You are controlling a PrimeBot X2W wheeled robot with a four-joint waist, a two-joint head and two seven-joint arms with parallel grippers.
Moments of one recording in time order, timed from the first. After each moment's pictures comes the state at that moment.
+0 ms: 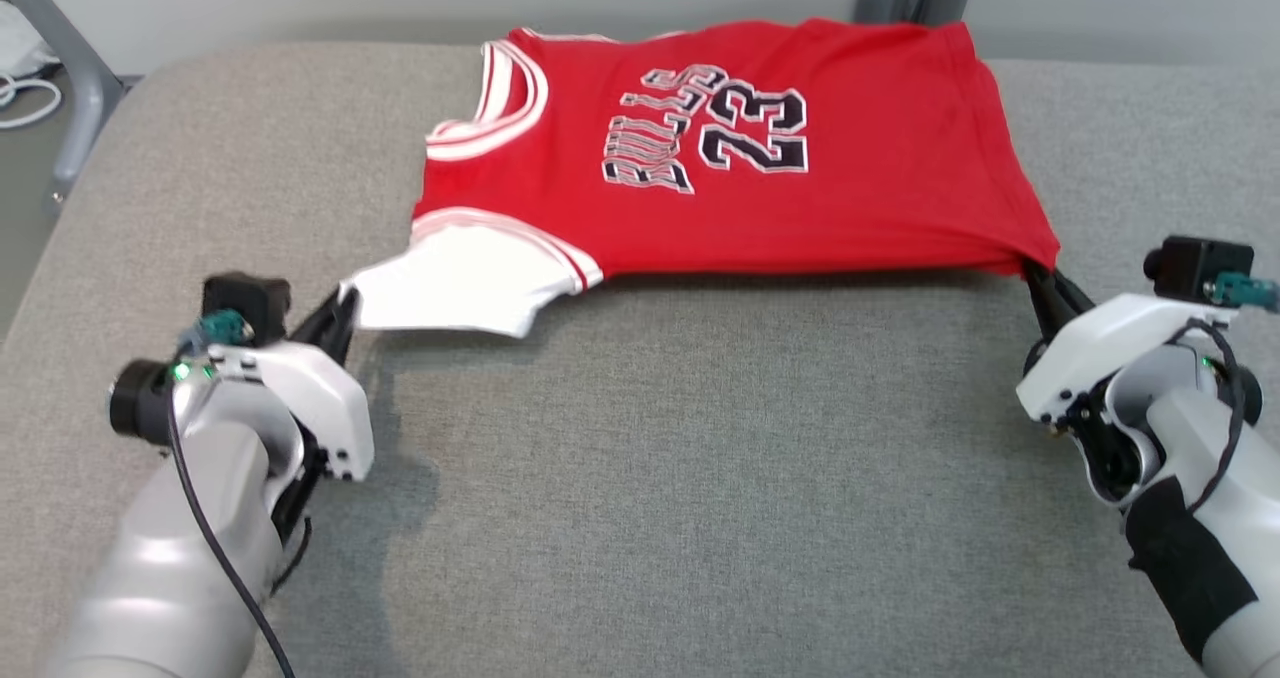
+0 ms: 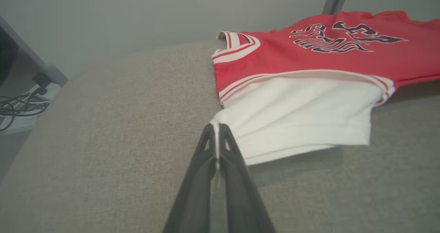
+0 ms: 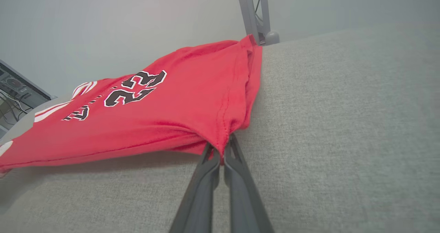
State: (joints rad) left arm -0.83 0.21 -0.63 1.20 -0.59 -0.13 -0.26; right arm -0.81 -0.24 0.53 1.07 0.84 0.13 -0.17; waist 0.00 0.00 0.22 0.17
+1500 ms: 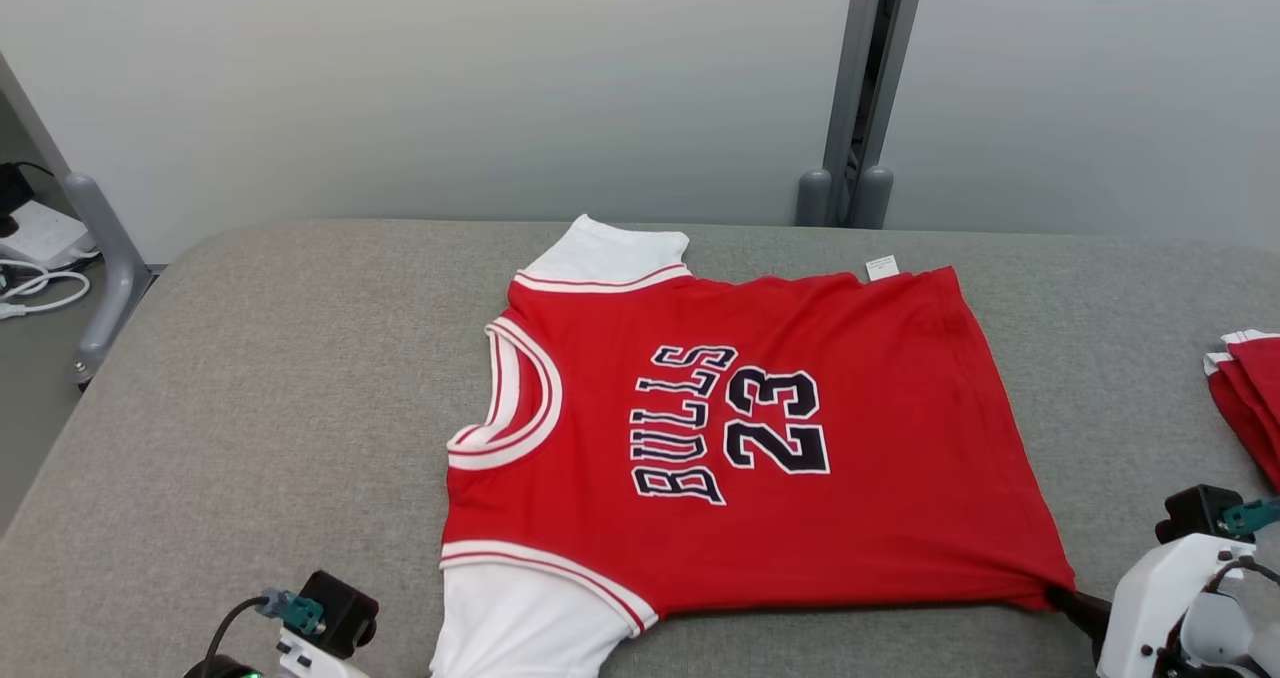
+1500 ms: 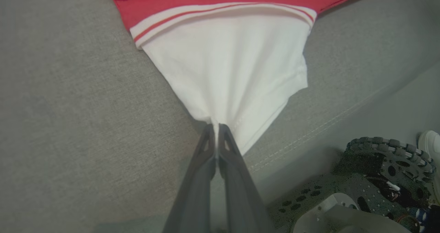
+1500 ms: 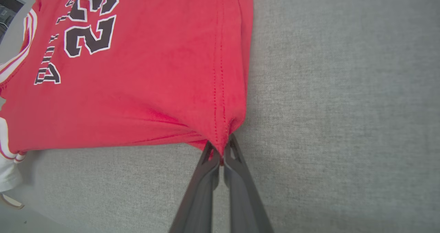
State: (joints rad) left arm -0.26 0.61 -0.93 0.32 -0.92 -0.13 0.25; right arm -0.39 -0.50 0.78 0.77 1.23 0.13 0.23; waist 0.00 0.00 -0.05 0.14
